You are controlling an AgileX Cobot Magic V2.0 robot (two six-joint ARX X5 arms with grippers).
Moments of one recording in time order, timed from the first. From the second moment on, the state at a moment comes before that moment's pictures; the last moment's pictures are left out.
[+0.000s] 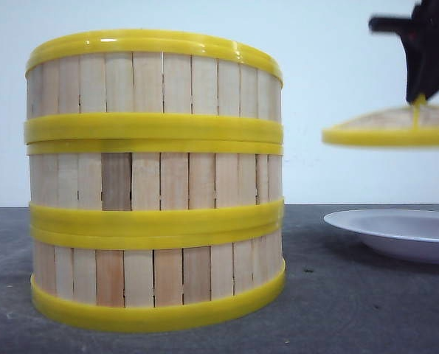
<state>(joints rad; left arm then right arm) -0.28 0.47 1.01 -0.80 0.12 0.00 0.21 1.32 1.24 -0.72 0.02 0.14</state>
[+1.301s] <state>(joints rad) -0.28 0.47 1.01 -0.80 0.12 0.00 0.88 1.64 1.77 -0.92 -0.07 0.10</state>
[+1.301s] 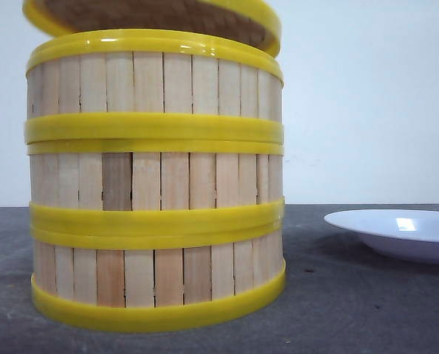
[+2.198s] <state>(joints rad) -0.28 0.47 1.01 -0.80 0.12 0.00 0.90 1.69 1.78 -0.97 -0.02 0.07</state>
